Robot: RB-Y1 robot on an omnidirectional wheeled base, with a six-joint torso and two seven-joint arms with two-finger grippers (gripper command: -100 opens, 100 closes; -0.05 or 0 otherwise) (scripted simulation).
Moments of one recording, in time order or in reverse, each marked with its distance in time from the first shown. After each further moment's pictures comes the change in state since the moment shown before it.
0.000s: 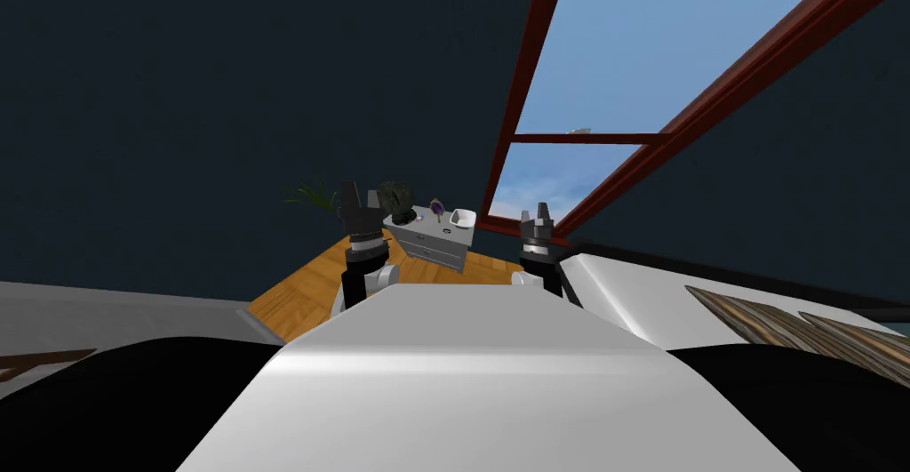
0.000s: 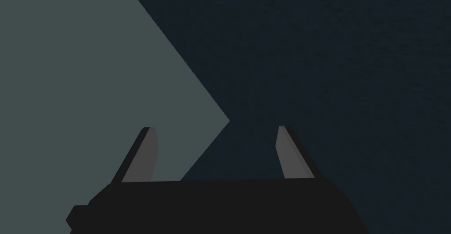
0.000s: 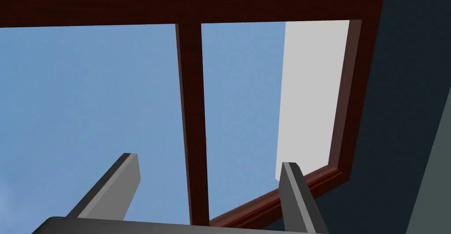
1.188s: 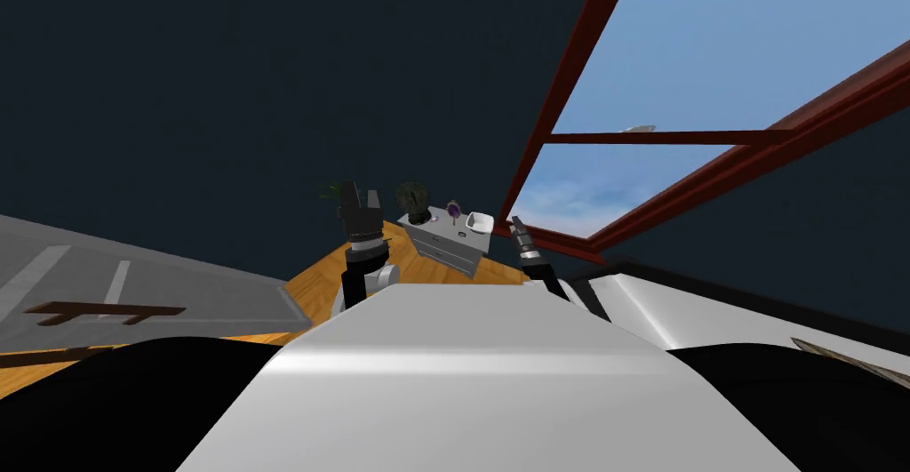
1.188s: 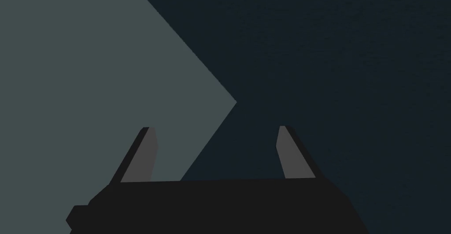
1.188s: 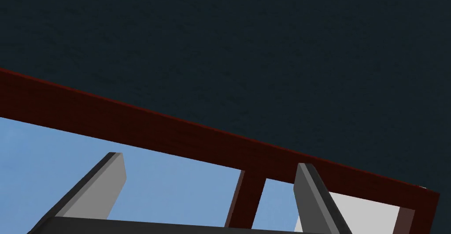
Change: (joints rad) left arm 0.000 0.000 0.000 0.000 0.000 0.000 0.000; right arm 0.016 -0.328 0.023 0.123 0.064 0.143 0.062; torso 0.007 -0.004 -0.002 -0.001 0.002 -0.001
